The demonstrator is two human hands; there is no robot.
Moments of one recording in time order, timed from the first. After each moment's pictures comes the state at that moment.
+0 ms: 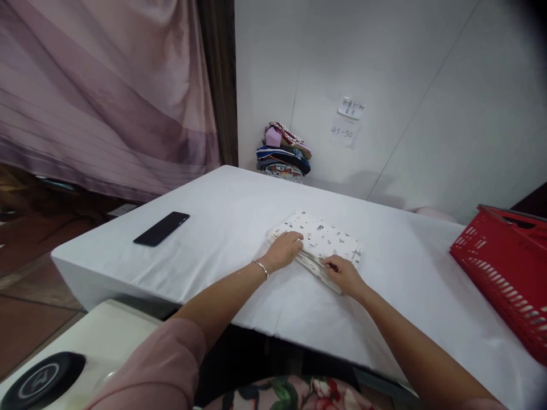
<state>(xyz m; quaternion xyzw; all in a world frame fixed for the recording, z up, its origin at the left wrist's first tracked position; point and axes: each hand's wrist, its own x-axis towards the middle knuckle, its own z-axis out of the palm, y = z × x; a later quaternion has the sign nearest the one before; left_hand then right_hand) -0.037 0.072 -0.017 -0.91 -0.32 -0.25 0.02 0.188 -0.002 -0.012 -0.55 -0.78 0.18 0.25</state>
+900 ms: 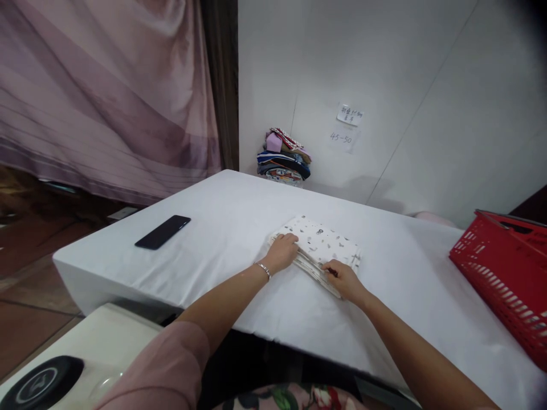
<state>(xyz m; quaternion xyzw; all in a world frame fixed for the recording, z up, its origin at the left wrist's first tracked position) -0.035 0.075 -0.013 -0.90 -0.38 -0.21 0.03 0.189 -0.001 -0.015 -0.54 -0.78 0.18 0.25</state>
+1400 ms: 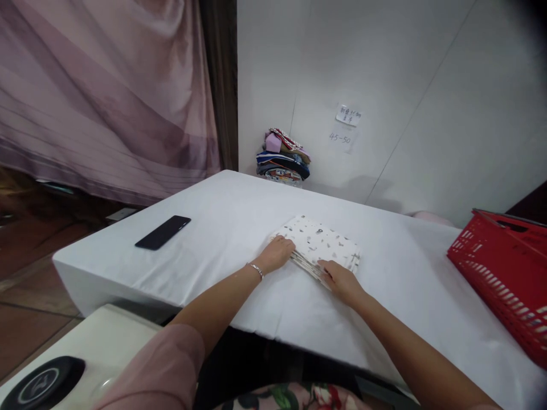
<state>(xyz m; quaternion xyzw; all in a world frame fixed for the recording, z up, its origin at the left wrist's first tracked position) -0.054 0.081 -0.023 -0.93 -0.33 -0.17 0.06 0.179 -0.013 -0.012 -0.57 -0.81 0.09 0.12</state>
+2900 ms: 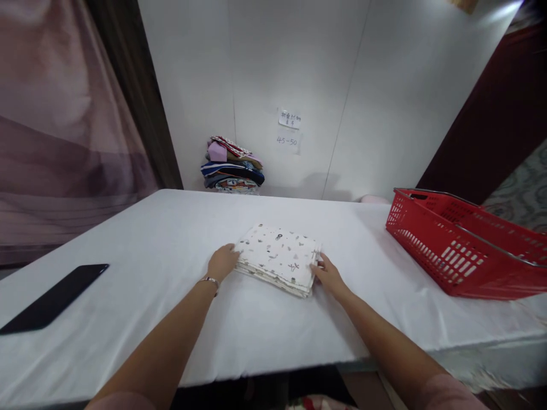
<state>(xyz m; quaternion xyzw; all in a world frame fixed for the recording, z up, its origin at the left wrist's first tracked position) -0.062 0.127 -0.009 -0.72 -0.65 -0.21 -0.16 0.243 -0.003 -0.054 -0.71 -0.49 0.28 0.43</state>
